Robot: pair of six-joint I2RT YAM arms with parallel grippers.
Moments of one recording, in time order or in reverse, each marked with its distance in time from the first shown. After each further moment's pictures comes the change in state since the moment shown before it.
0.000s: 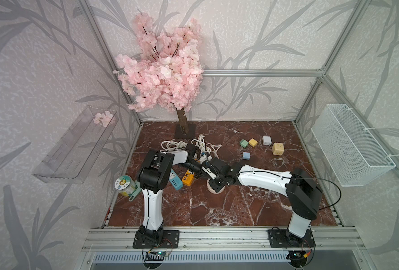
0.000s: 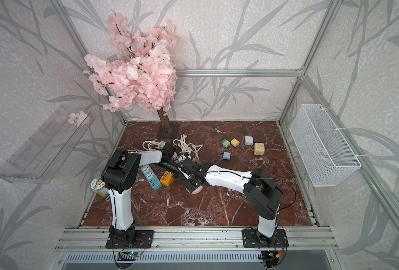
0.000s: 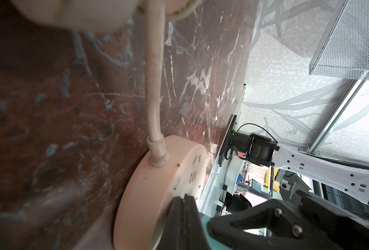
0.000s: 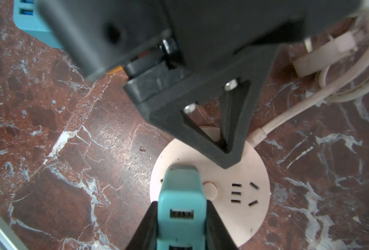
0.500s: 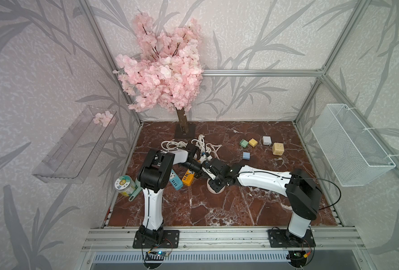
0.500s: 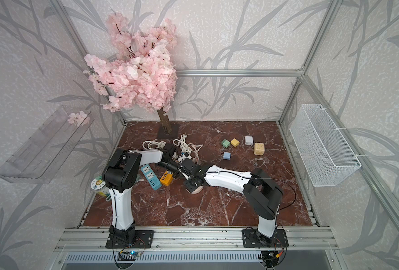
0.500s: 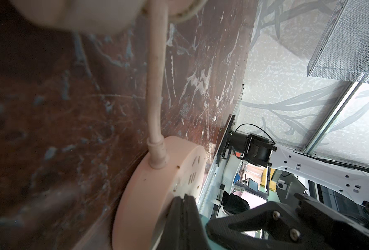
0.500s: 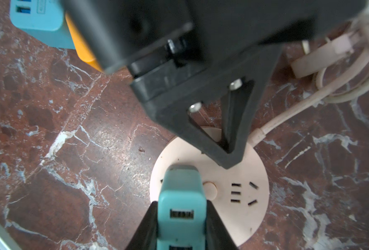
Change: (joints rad) left arm -0.001 0.011 0.014 -0.016 0.005 -0.001; right arm -0.038 0.002 0.001 0.004 -0.047 0.023
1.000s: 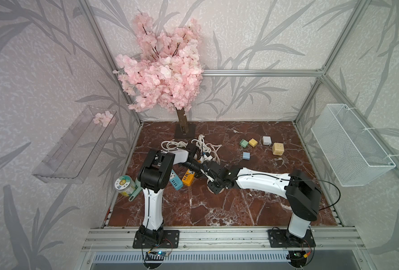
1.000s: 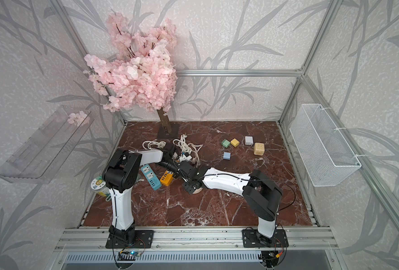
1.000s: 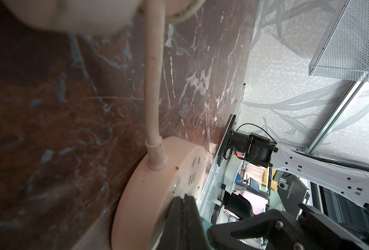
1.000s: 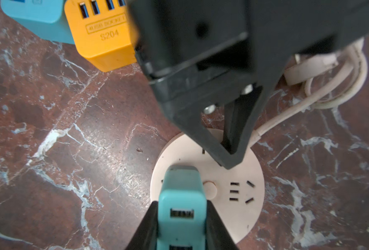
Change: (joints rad) left arm -0.005 0.001 0.006 -0.010 -0.005 0.002; right arm 0.091 -0.001 0.002 -0.008 0.155 -0.053
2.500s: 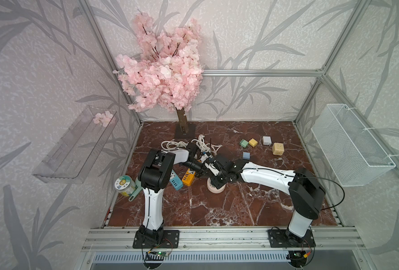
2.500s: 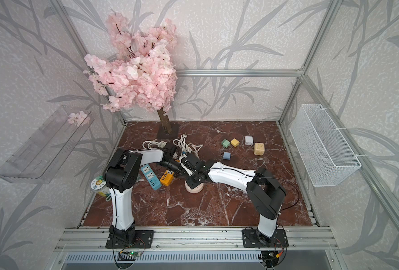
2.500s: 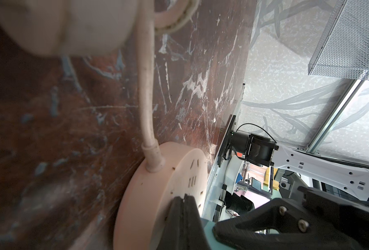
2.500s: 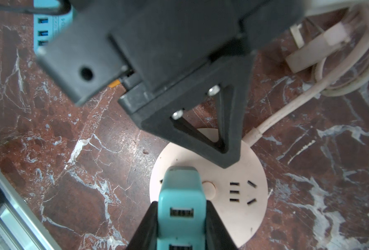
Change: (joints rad) left arm -0.005 0.005 0.013 0.006 0.002 0.005; right arm -0.130 -0.023 -0.009 0.012 -0.221 0.102
